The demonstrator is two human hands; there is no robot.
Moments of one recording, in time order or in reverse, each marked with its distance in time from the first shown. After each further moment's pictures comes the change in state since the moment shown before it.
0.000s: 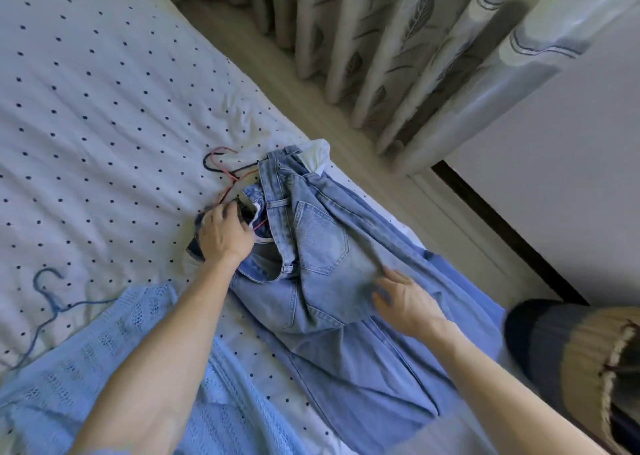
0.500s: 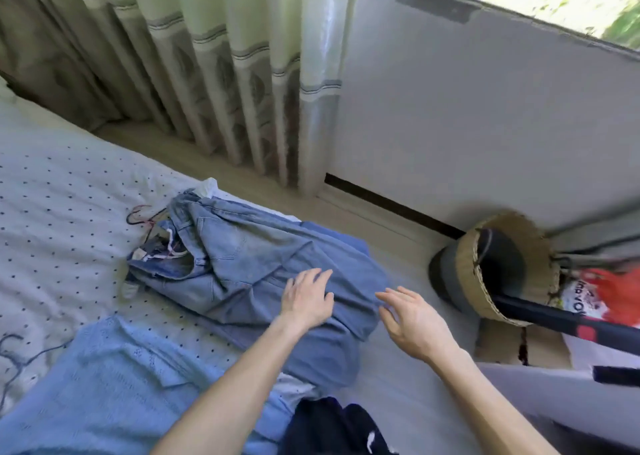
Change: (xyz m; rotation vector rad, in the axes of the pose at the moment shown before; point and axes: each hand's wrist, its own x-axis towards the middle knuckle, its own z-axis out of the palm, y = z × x) left_hand -0.385 0.185 0.028 0.194 -0.285 0.797; right_hand -0.332 0.124 0.069 0.237 0.456 0.181
